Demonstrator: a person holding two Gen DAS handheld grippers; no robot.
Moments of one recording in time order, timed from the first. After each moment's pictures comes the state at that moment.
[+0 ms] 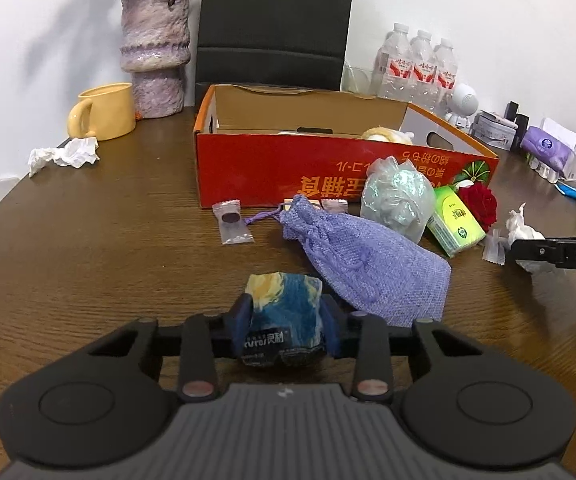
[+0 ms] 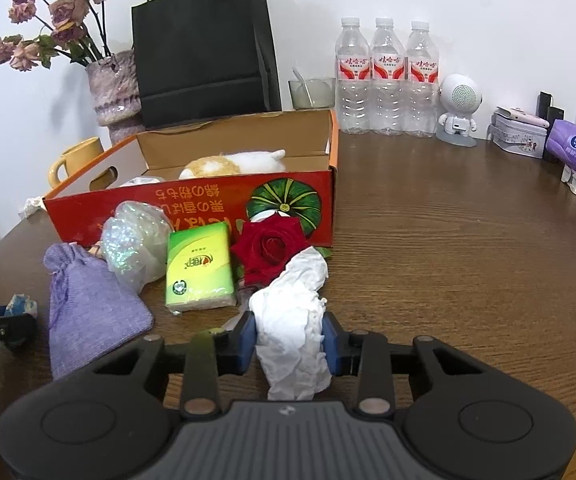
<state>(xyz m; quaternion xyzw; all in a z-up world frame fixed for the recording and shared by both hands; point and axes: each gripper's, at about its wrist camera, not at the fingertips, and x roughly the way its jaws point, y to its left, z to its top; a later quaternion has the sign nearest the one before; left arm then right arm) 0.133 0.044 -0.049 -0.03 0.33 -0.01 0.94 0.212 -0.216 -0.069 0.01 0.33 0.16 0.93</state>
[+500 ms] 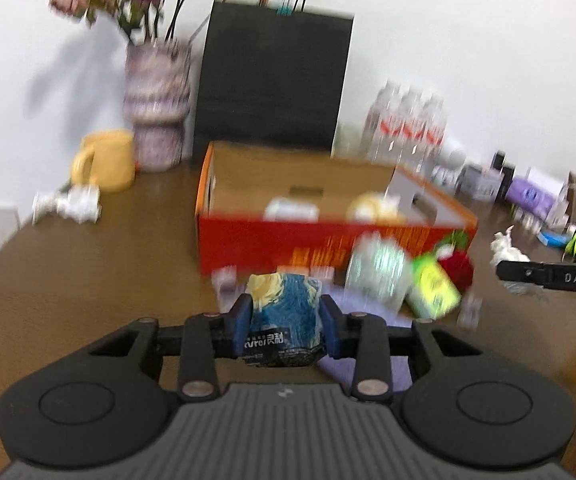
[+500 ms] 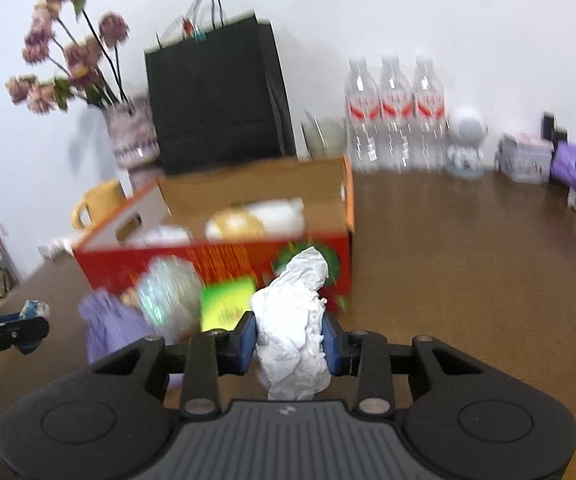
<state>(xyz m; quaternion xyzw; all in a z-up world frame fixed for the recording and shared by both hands) 0.133 0.050 -0.001 -0.05 0.26 -0.03 0.96 0.209 -0.216 -0.029 0.04 0.28 0.19 0.94</state>
